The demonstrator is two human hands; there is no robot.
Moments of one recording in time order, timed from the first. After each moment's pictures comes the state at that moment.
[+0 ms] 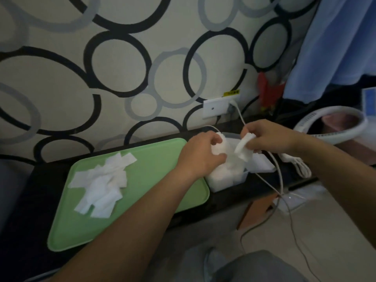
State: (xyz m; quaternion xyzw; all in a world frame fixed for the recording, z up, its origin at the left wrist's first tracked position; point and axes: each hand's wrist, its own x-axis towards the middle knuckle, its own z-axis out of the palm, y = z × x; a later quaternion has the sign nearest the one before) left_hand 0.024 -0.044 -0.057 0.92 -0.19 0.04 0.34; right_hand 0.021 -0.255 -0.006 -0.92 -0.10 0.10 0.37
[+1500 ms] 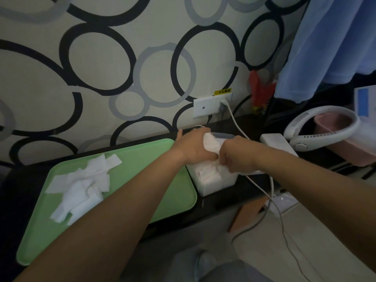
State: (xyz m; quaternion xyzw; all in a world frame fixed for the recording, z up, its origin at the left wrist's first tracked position) left_hand 0.078 -0.063 -0.063 0.94 -0.21 -0.05 0.25; right_hand 0.032 -0.222 -0.036 -0.97 -0.15 0.16 -0.04
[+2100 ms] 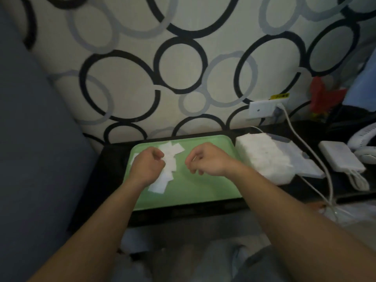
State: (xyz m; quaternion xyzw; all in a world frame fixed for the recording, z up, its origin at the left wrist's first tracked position) left_hand -0.034 0.182 -0.074 0.92 0.15 0.05 0.36; right_hand -0.001 -0.021 -0.050 -0.87 -0.19 0.17 0.43
